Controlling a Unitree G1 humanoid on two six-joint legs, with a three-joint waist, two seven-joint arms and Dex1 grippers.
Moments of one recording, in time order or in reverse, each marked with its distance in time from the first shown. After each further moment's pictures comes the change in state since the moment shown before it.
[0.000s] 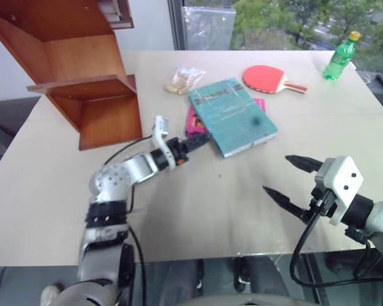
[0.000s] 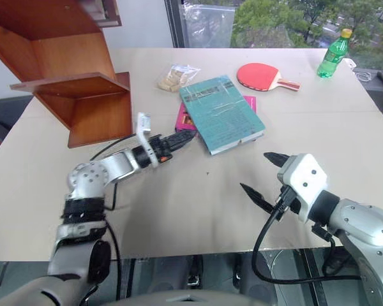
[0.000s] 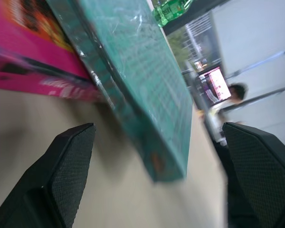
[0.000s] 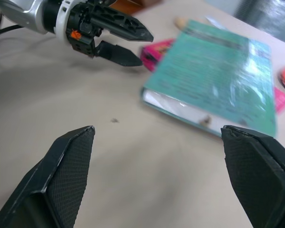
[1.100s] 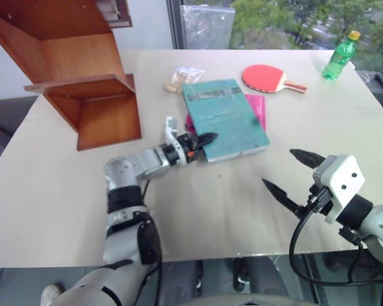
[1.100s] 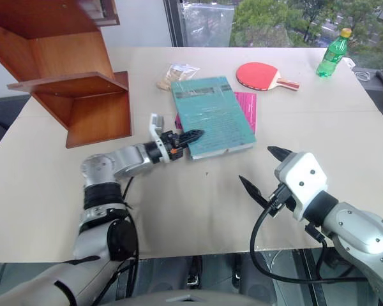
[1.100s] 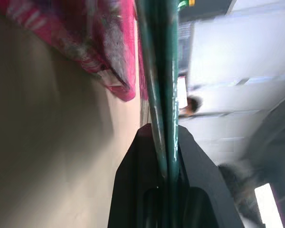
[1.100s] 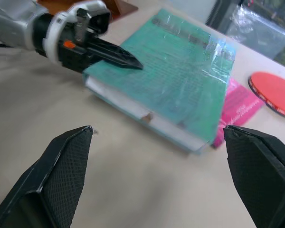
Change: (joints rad) left arm -0.021 -0.041 0.166 -0.146 -0.051 0.225 0.092; right arm 0.019 -0.262 0.119 0.012 0.228 -0.190 -0.373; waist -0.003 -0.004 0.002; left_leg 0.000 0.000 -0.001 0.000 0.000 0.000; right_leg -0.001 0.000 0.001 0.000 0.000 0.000
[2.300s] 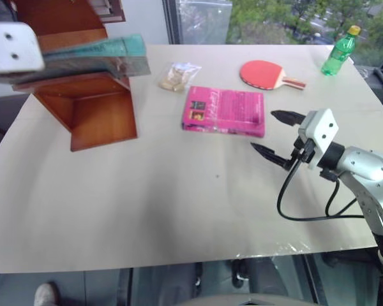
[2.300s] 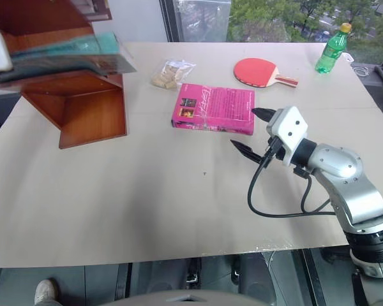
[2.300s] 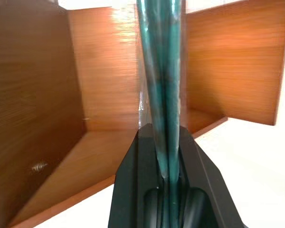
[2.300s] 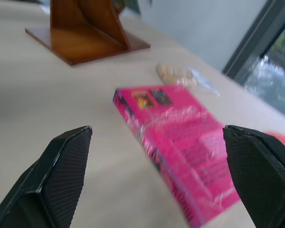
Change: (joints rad) left arm -0.124 1.302 -0.402 -0.060 1.262 -1.021 -0.959; right arm -0.509 0.225 0.162 0.564 -0.282 -0.262 0.455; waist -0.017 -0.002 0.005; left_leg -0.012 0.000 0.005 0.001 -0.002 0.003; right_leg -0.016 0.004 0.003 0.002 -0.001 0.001
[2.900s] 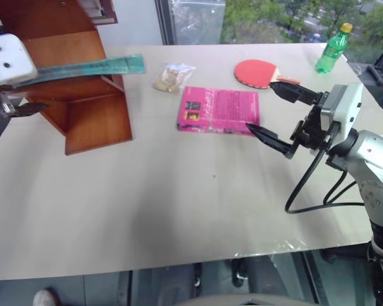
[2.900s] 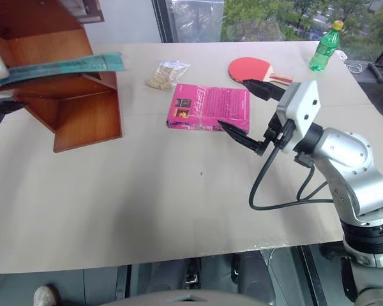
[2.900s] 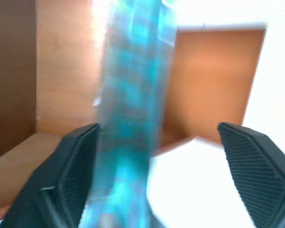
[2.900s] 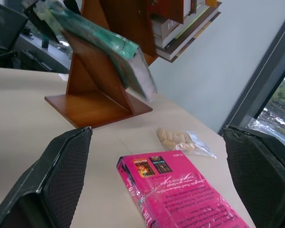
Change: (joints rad) left arm 0.144 -0.071 0.177 0.018 -0.142 0.129 -0.031; right arm -0.077 0.042 -0.071 -0.066 0.126 0.013 0.040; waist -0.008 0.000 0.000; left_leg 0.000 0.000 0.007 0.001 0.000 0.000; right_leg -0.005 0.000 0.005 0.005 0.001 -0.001
